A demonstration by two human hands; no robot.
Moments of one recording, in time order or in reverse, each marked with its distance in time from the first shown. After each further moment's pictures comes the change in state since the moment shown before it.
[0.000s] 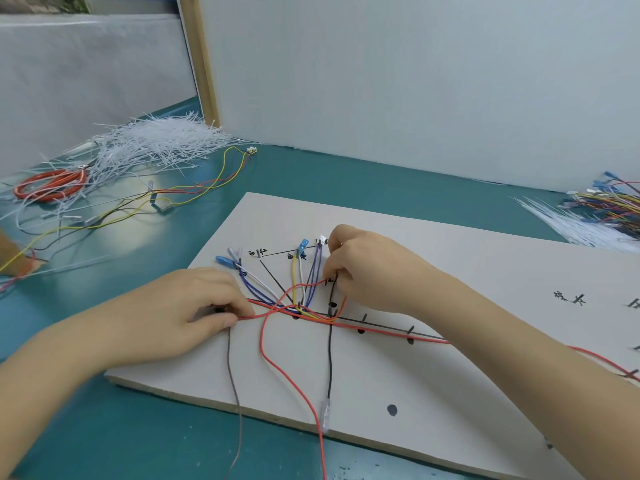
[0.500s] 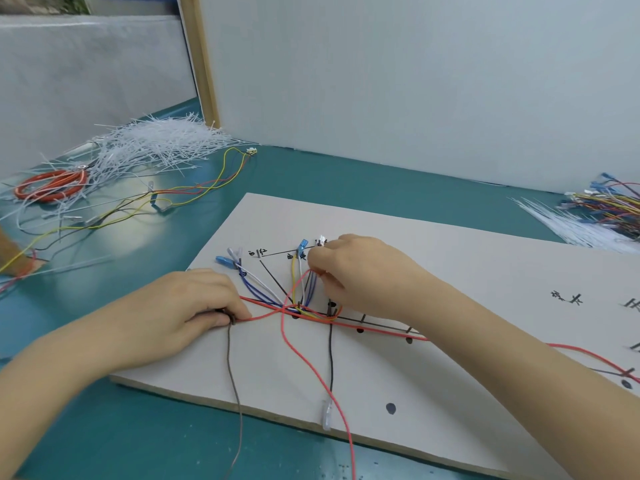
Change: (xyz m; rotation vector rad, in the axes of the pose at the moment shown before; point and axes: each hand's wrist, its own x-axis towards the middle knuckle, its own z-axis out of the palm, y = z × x) left_hand -0.004 0.000 0.002 0.067 0.029 0.073; right_hand 0.002 -0.008 0.004 -0.114 0.038 -0.105
